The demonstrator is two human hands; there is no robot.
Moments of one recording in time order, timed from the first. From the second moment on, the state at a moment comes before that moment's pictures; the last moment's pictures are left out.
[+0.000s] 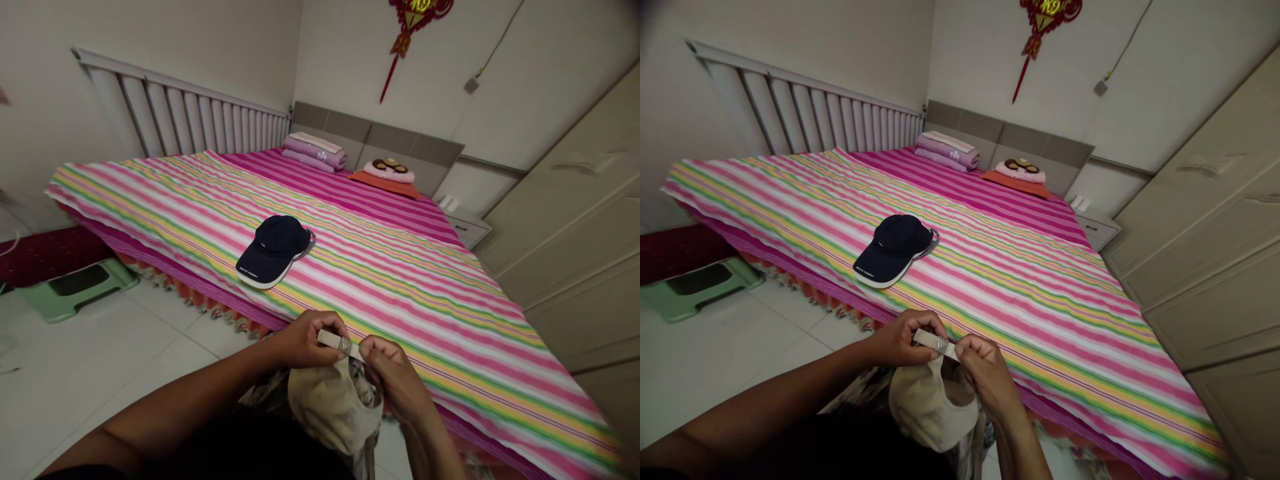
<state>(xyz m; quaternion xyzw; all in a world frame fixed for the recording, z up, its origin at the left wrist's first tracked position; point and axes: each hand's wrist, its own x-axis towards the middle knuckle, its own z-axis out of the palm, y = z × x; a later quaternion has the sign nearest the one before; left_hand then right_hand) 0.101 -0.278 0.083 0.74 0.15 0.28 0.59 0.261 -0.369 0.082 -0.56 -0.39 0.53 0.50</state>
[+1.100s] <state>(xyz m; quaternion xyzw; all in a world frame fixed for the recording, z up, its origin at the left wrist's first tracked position) 0.116 -0.261 0.077 0.56 0.19 0.11 0.80 0.271 -0.363 0.086 -0.55 -0.41 0.56 0.47</state>
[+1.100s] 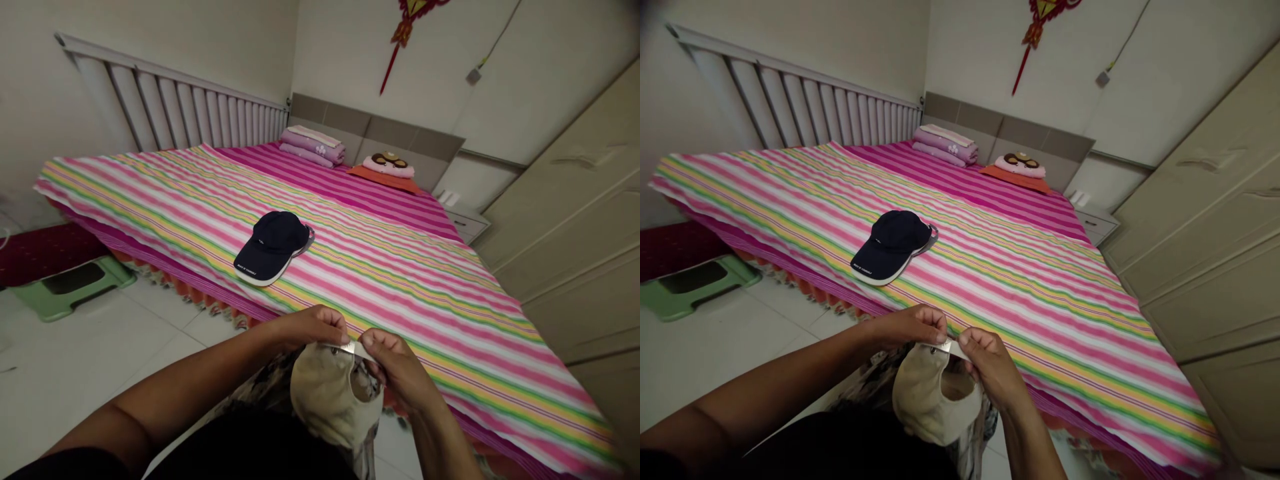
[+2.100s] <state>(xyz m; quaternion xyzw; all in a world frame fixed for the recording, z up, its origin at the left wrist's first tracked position) 0.113 -0.242 0.064 0.56 0.18 0.00 0.81 0.280 -0.374 0.064 -0.48 -0.34 0.57 0.57</state>
